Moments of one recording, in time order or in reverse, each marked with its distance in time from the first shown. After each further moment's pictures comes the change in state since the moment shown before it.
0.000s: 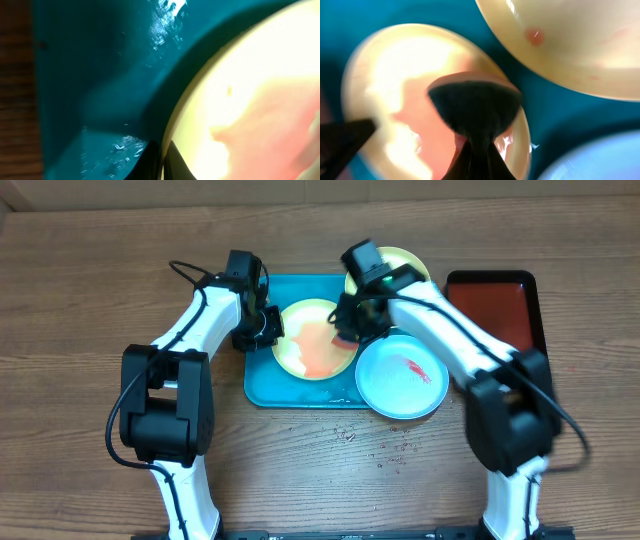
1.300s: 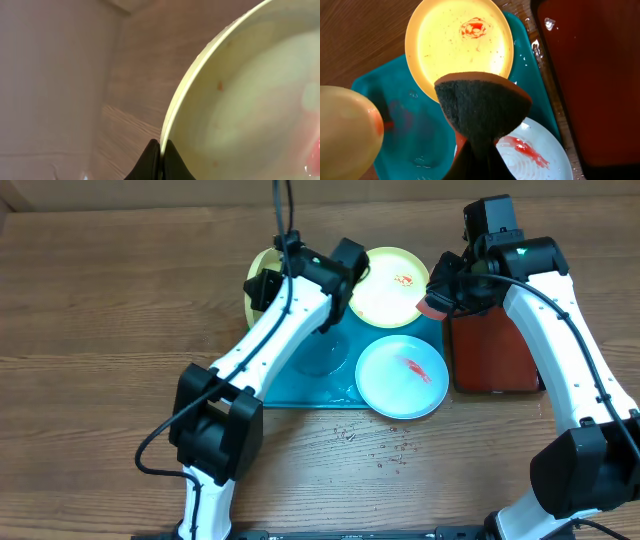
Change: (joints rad) left arm -0.398 0.009 0.380 -0.475 -1.312 -0.166; right arm -0.311 -0.274 0.002 -0.209 0.035 -0.089
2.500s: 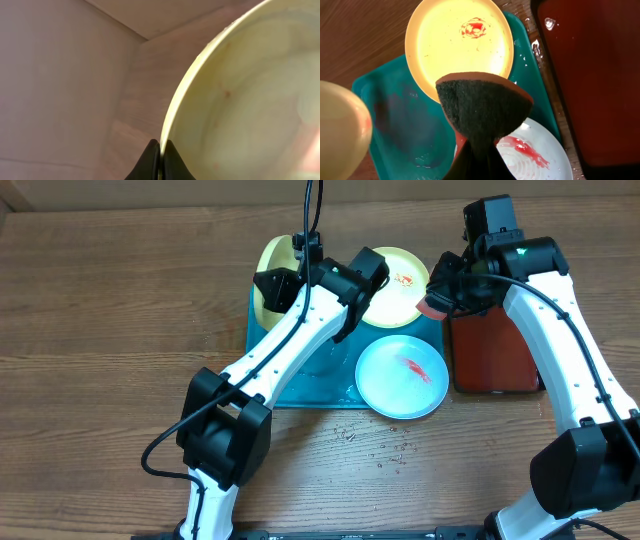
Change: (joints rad) left arm -0.057 0.000 0.000 0.011 -0.135 -0.053; right arm 0.000 0.000 0.000 0.000 0.000 0.000
